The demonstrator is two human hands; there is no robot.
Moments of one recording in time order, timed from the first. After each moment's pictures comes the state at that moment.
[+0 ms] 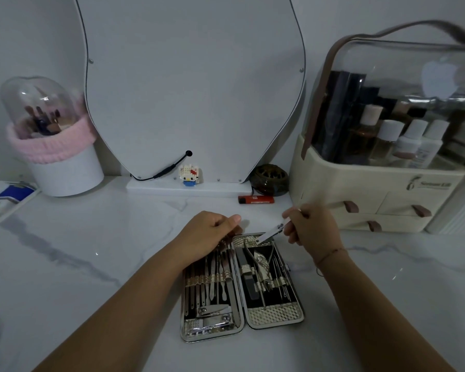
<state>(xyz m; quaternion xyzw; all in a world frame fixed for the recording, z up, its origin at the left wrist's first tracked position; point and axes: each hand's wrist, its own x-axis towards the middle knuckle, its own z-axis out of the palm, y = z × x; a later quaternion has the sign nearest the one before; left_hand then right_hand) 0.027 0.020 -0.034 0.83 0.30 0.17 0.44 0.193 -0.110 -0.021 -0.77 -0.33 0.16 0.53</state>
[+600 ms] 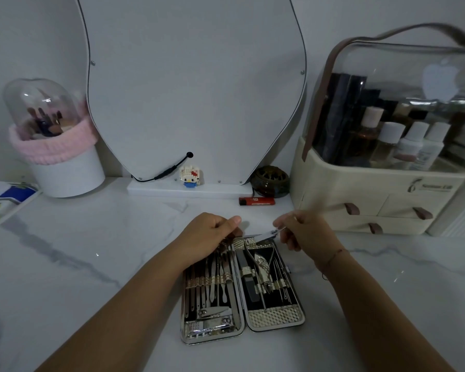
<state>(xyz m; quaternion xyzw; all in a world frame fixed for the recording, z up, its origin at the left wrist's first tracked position) 0.027 0.021 -0.034 0.83 0.30 0.16 0.45 0.190 -0.111 -0.019 -0.73 -0.37 0.25 0.51</state>
